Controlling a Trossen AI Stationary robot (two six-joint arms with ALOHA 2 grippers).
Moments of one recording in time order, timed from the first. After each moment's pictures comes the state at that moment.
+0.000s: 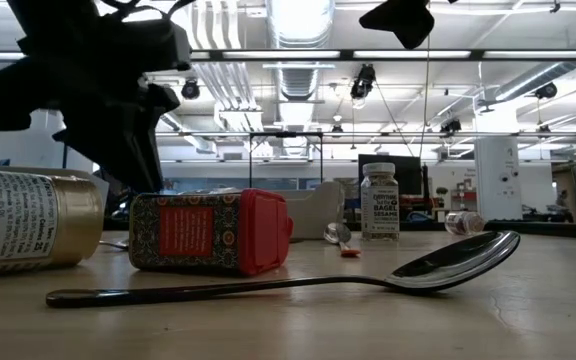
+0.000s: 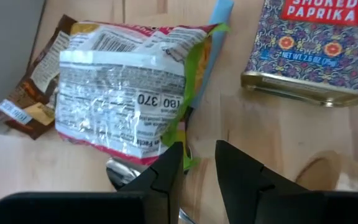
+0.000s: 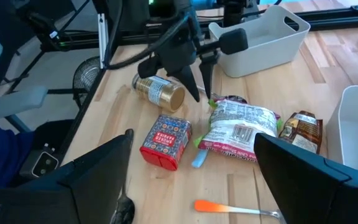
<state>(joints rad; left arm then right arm) -0.43 1.62 0.94 -0.57 -0.39 -0.29 0.18 1.19 0.94 -0.23 -0.03 0.21</state>
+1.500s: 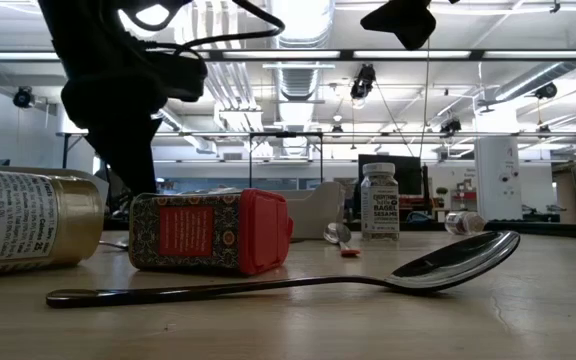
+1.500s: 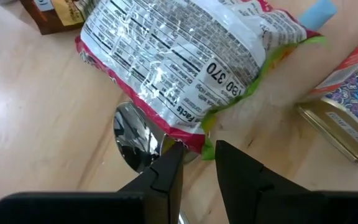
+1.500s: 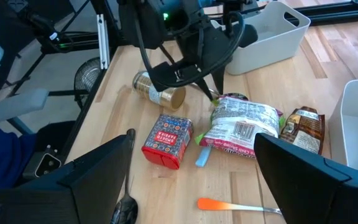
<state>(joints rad) -0.36 1.68 1.02 -0.73 -0.34 -0.80 0.18 1.19 0.94 -0.24 -0.03 0.23</state>
